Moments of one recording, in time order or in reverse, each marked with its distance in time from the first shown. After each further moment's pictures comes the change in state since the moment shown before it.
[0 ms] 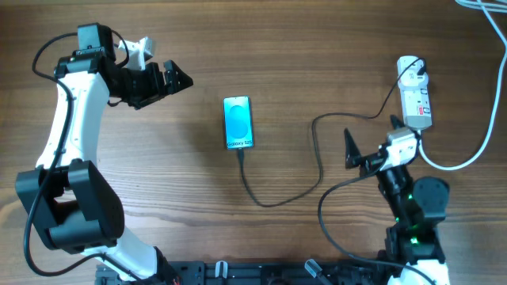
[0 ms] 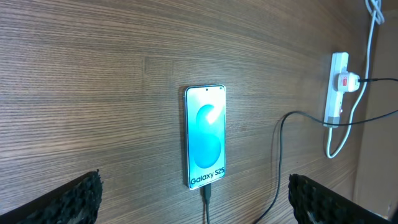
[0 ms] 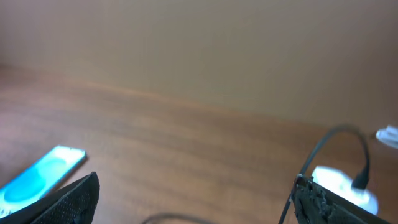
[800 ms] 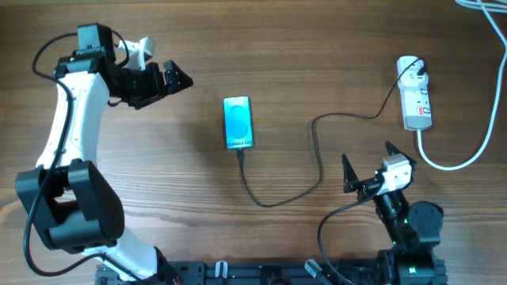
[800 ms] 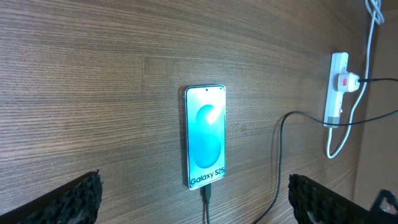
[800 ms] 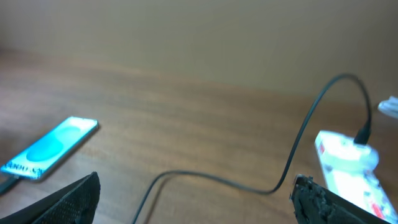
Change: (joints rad) left arm 0.000 0.000 0.000 0.000 0.000 0.000; right arm 0.000 -0.490 -0.110 -0.411 0.000 0.008
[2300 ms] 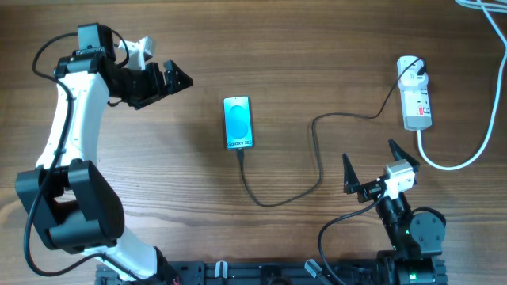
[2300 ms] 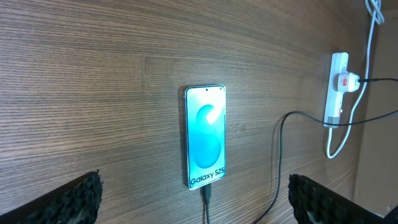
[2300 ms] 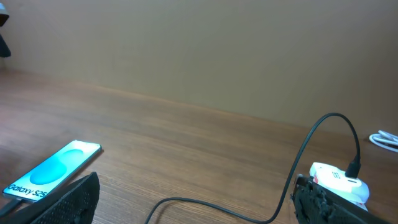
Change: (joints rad) left arm 0.000 0.000 0.000 0.000 0.000 0.000; right arm 0.040 -0.100 0.000 0.001 0.031 -0.005
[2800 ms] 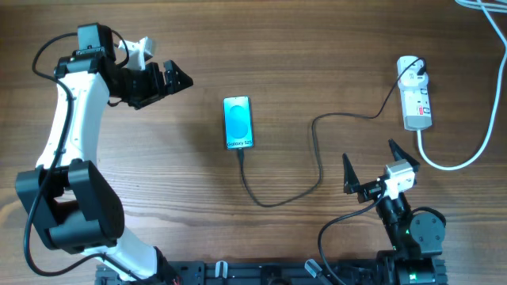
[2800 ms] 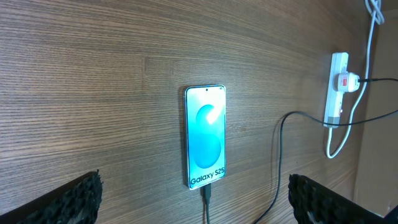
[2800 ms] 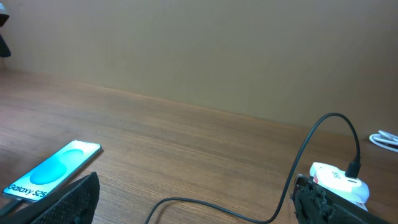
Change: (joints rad) left arm 0.000 0.000 0.000 0.000 0.000 0.000; right arm 0.000 0.000 0.000 0.000 0.000 0.000
